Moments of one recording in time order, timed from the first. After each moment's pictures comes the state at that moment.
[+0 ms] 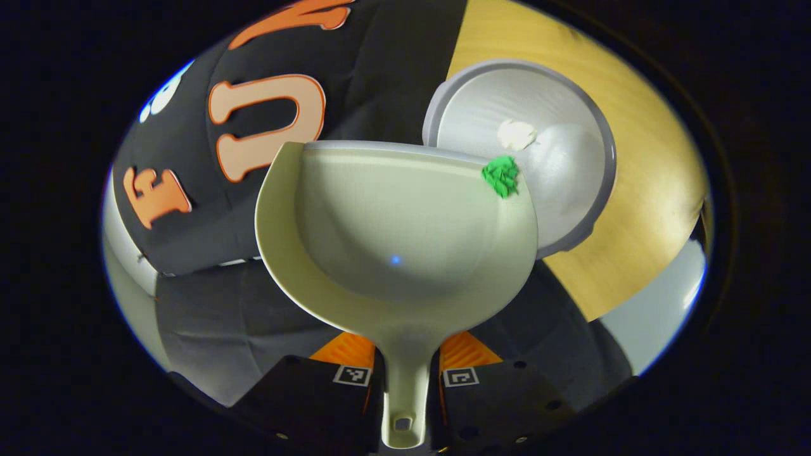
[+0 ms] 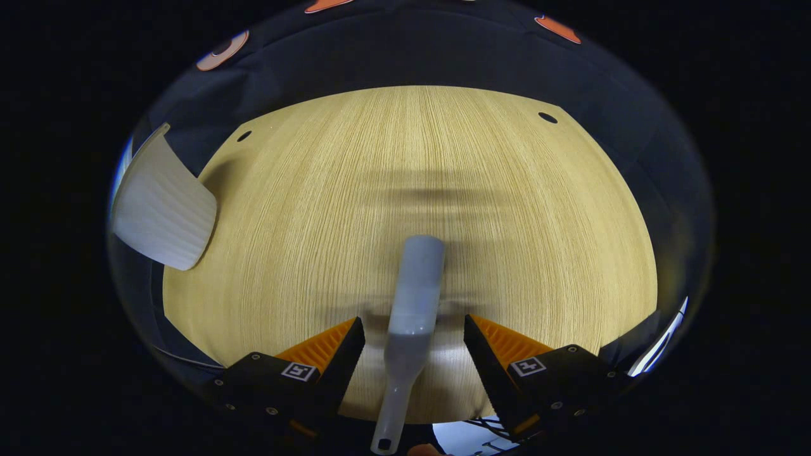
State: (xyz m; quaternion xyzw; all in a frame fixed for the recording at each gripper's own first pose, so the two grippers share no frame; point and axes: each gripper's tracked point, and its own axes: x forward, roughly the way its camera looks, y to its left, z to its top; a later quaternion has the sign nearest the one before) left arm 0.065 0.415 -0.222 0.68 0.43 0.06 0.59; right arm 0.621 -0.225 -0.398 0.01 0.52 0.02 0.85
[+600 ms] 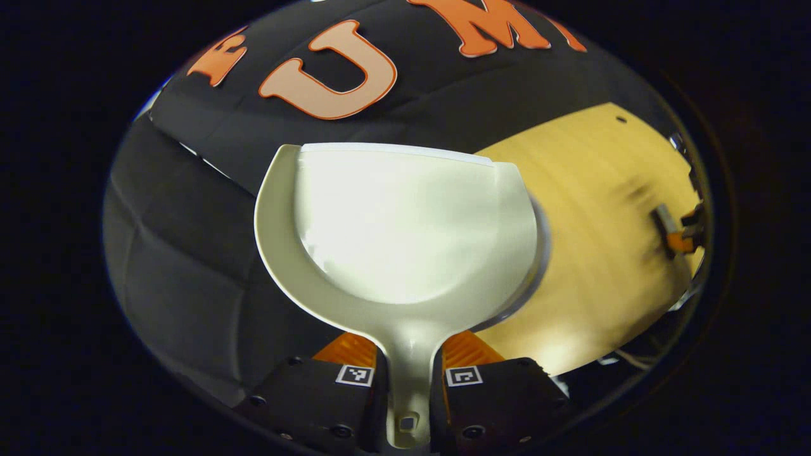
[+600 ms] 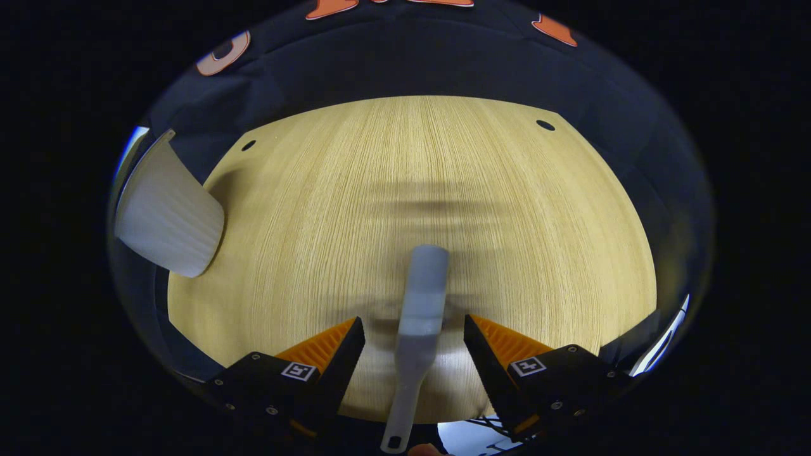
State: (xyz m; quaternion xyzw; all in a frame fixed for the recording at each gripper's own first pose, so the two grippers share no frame) left arm 0.061 0.320 -0.339 0.22 0.46 0.00 0.86; right arm 0.631 -0.226 -0.378 0.02 0.49 0.02 0.87
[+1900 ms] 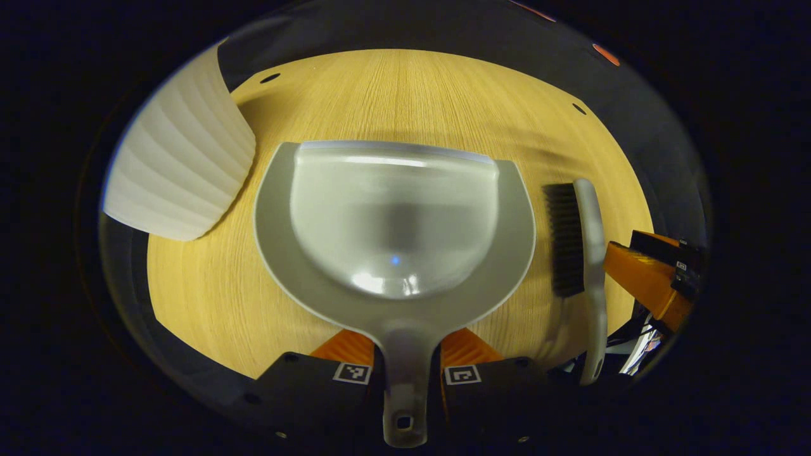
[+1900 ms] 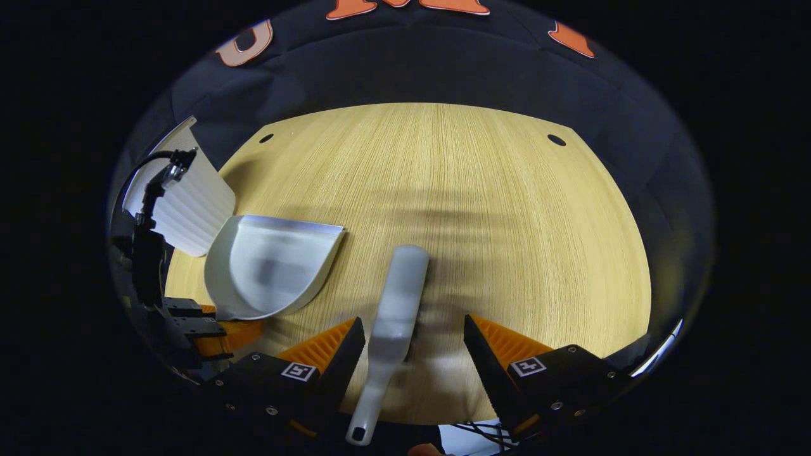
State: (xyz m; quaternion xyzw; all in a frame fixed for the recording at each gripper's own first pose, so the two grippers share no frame) left arm -0.007 0.056 -0.612 -0.05 0.66 -0.07 0.75; right arm 0.625 -0.251 -0.376 -0.02 0.49 0.06 0.87
